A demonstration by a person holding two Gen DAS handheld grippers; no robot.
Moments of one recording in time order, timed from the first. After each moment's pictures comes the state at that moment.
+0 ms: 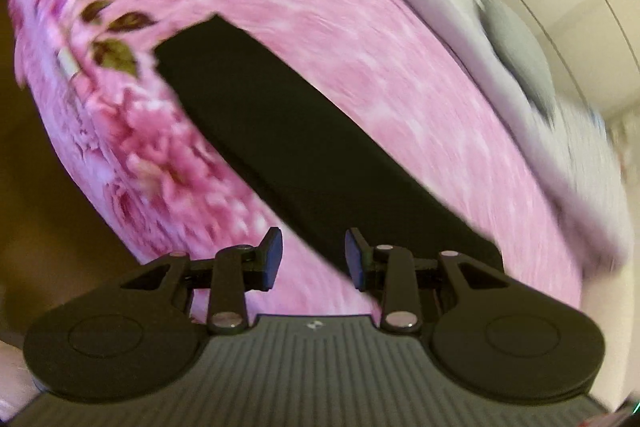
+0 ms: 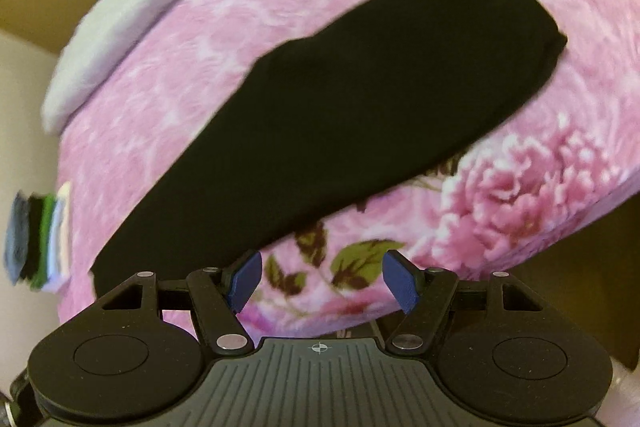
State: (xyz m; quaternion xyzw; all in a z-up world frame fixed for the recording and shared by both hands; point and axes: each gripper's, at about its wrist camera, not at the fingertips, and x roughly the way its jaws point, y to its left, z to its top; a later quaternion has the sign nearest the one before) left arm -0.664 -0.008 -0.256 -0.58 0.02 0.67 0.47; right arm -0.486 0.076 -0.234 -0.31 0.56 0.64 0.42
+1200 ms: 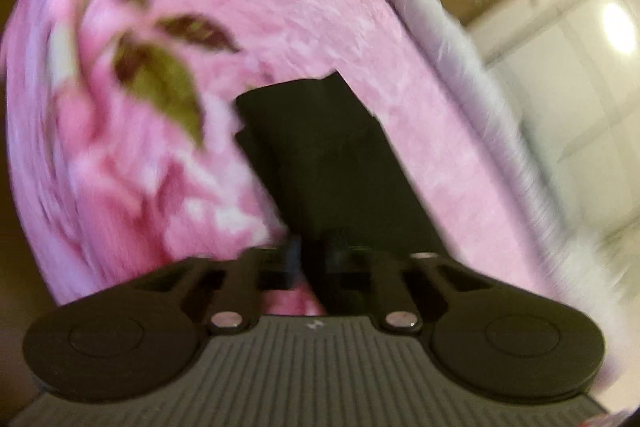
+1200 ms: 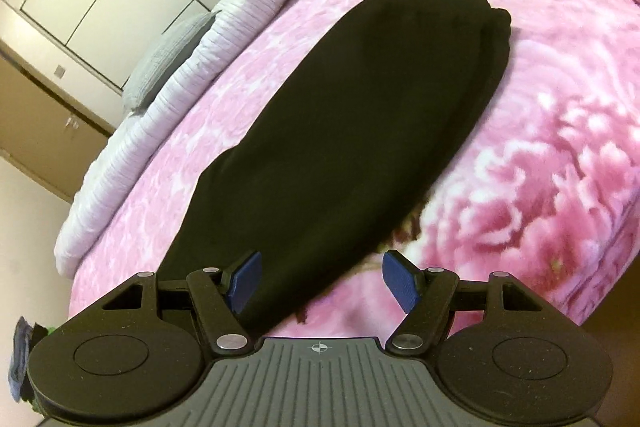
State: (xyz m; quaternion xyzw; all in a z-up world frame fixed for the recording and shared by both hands) left arm -0.752 0.036 -0.386 -0.47 -0.05 0.74 0.49; right arm -0.417 0.040 -0.337 -0.07 0.52 0.68 0.52
